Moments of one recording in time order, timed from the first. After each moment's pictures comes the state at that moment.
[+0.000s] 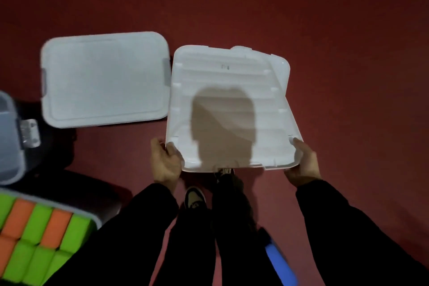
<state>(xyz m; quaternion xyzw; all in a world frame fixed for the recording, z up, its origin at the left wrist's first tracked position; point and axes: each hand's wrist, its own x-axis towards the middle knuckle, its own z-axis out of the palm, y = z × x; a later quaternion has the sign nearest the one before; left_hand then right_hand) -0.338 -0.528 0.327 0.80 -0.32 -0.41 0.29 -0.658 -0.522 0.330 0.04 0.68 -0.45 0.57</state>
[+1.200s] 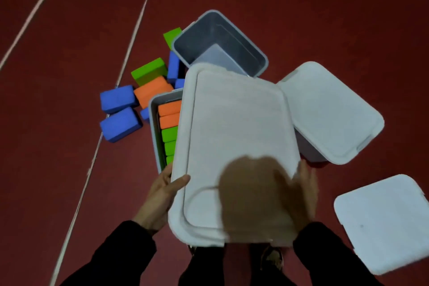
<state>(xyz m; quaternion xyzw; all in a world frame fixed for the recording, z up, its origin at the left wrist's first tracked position) -0.020 -0.094 0.478 0.60 0.06 -0.45 0.66 -0.212 -0.359 0.386 -0.74 0.56 0.00 0.39</state>
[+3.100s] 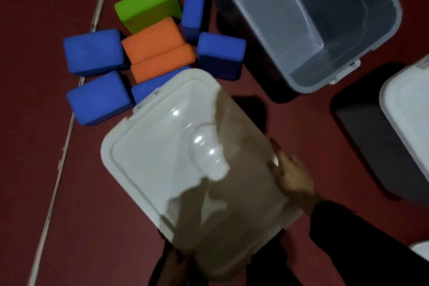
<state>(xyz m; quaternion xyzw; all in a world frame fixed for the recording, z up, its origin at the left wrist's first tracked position) 0.019 0.003 0.030 0.78 0.21 -0.48 0.36 0.086 -0.380 0.096 -0.88 0.30 0.24 0.28</state>
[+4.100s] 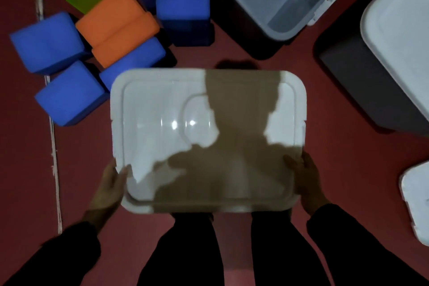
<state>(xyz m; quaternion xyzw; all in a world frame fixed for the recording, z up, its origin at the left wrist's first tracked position) 0.258 0.055 0.098 0.86 0.03 -0.43 0.27 -0.035 -0.337 0.077 -0.46 0.69 0.05 0.56</state>
